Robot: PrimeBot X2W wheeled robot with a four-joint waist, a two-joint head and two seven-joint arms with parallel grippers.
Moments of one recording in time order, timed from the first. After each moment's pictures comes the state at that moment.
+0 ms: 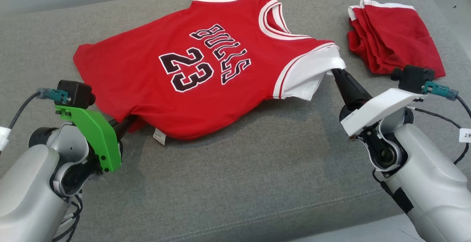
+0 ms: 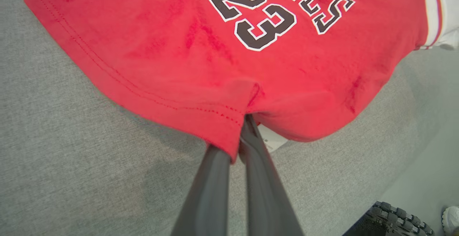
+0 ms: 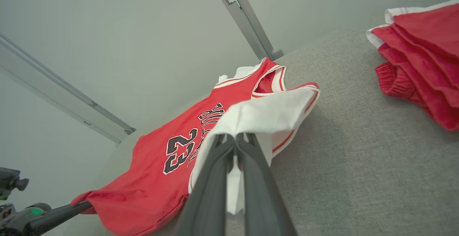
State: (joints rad) left arm -0.54 0.47 -0.63 0.32 -0.99 -0.09 0.39; right arm -0.46 -0.26 0.52 0.39 0.98 0.09 -0.12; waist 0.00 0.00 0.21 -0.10
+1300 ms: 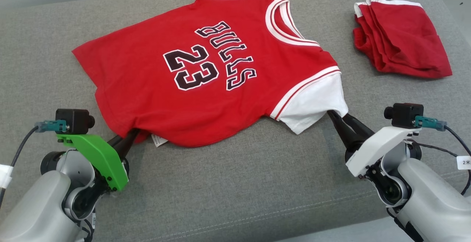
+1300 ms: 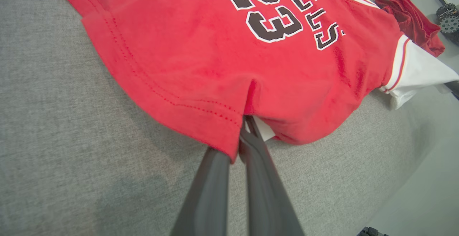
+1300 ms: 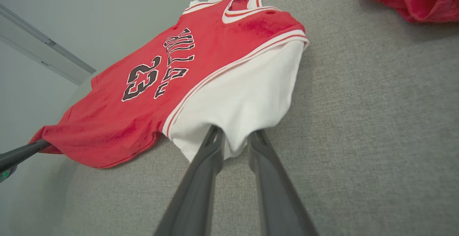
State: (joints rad) left arm -0.43 0.42 -0.60 0.35 -1.02 -0.11 0.18; right arm -0.34 -0.34 0.61 0.40 0.92 0.09 -0.09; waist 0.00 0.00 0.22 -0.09
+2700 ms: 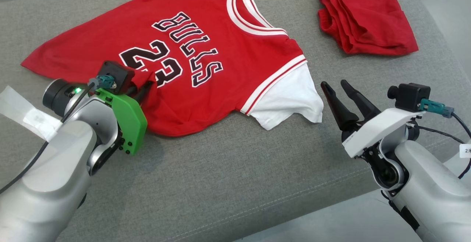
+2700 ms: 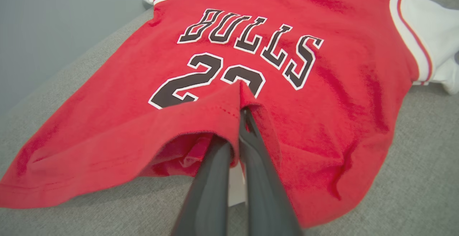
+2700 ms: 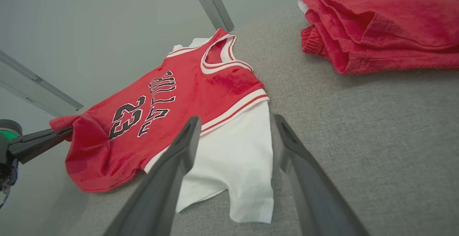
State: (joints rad) left arm -0.73 0.40 -0.80 0.43 -0.59 -0.09 0.14; right arm -0.40 -0.32 0.59 0.35 0.91 0.08 -0.17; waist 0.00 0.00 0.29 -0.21
